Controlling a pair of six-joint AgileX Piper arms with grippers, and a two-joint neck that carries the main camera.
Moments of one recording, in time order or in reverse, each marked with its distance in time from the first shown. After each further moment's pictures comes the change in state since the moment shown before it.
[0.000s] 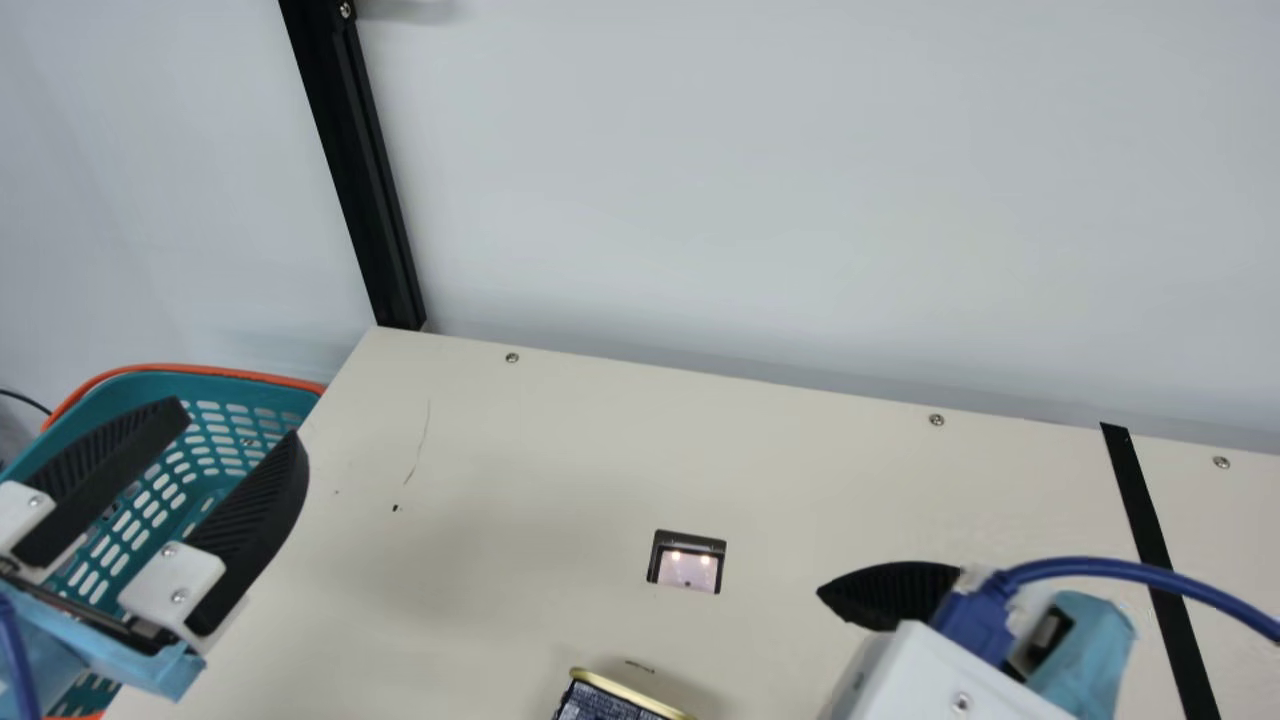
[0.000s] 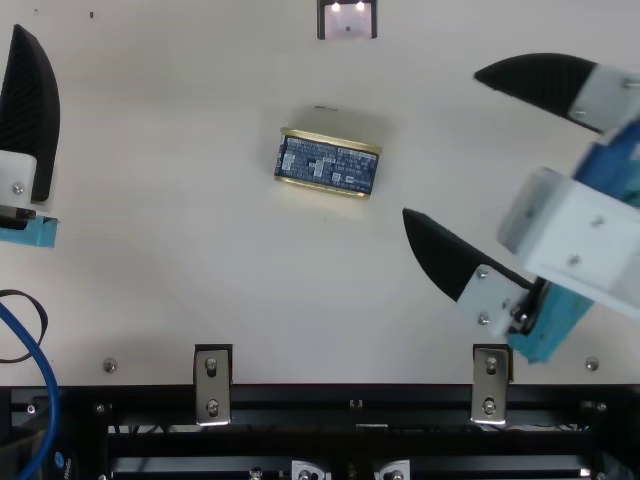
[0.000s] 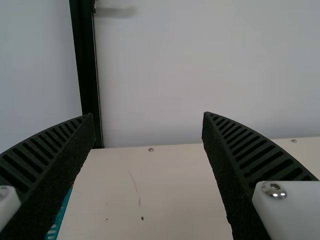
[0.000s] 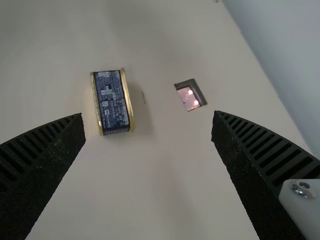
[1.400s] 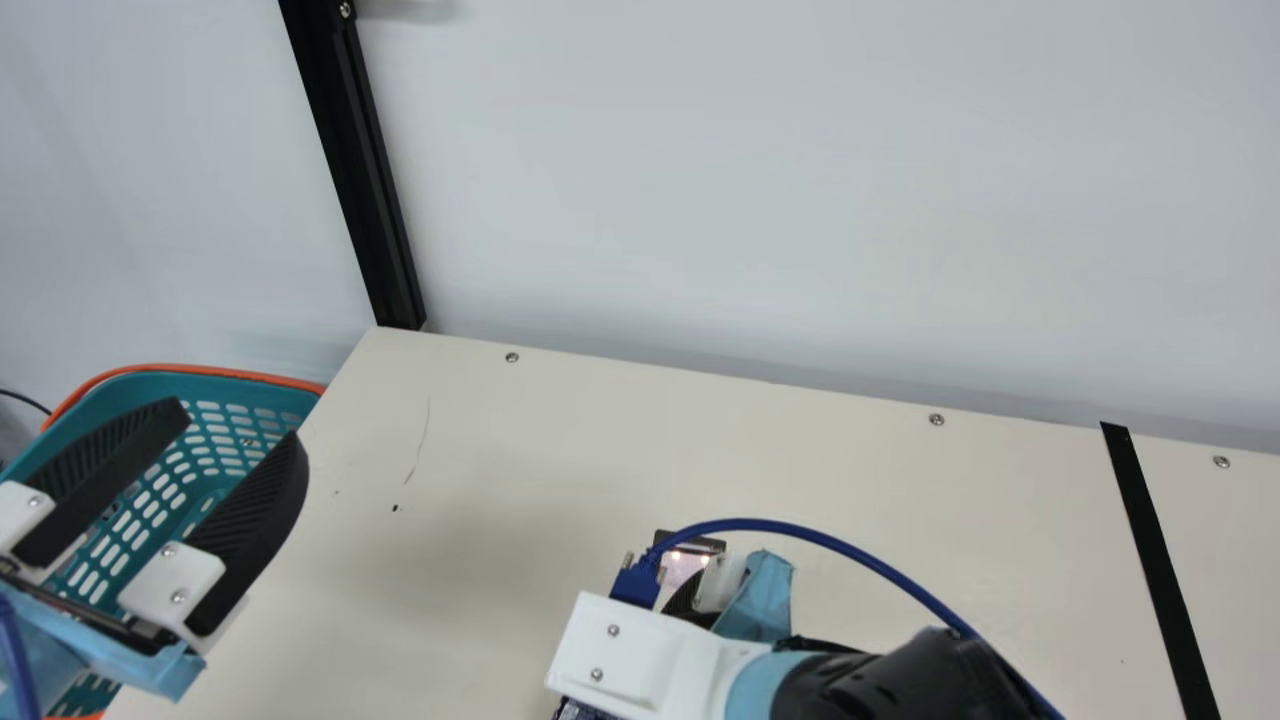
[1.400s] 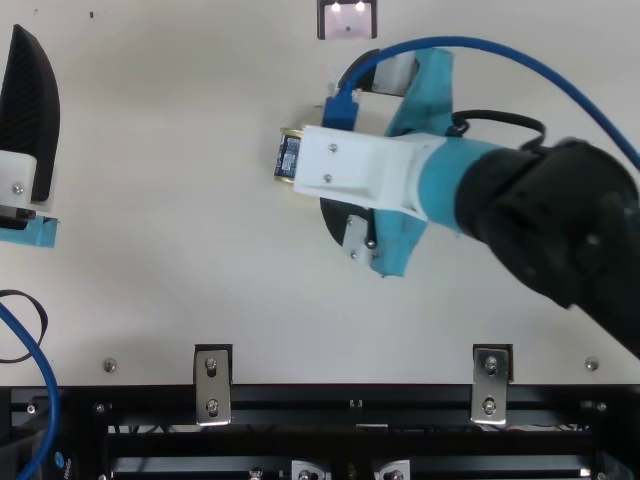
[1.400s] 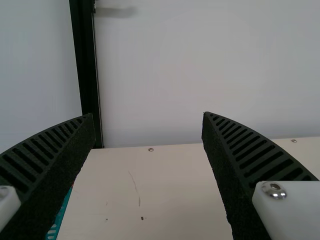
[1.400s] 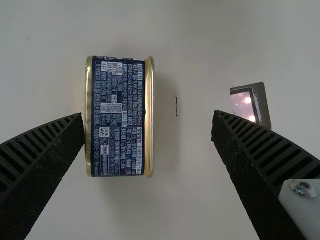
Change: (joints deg) left arm 0.0 0.0 0.0 0.0 0.0 0.0; right arm 12.7 31.2 -10.4 -13.0 -7.6 7.9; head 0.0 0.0
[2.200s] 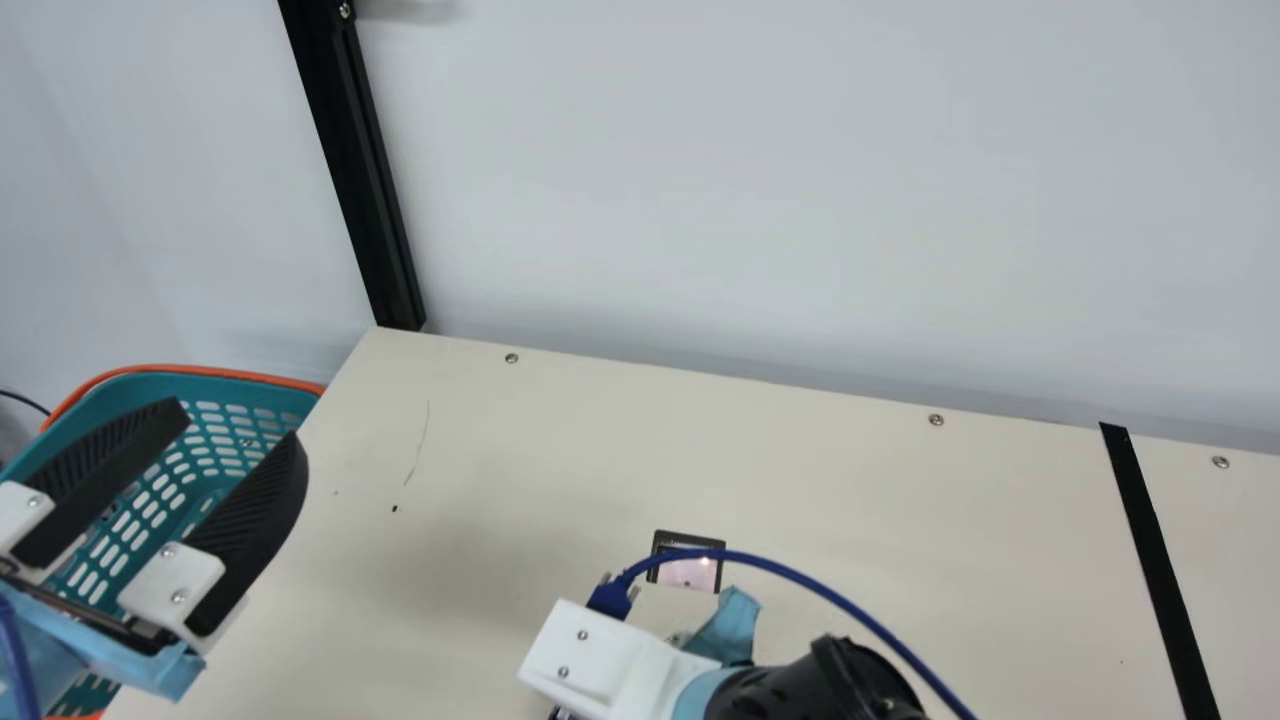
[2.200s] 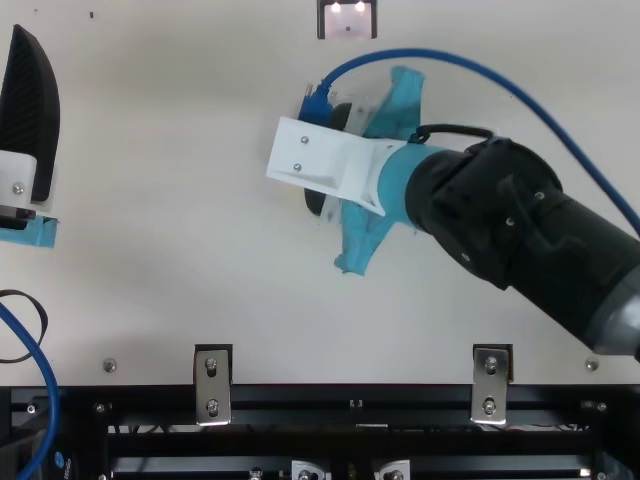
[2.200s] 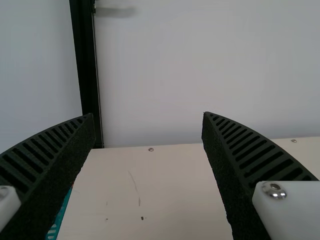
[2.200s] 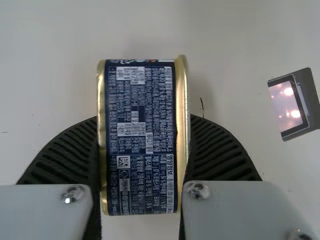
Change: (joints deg) left arm 0.0 0.0 0.0 0.0 0.0 0.0; right arm 2.3 6.2 0.0 0.3 -3.3 8.1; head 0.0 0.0
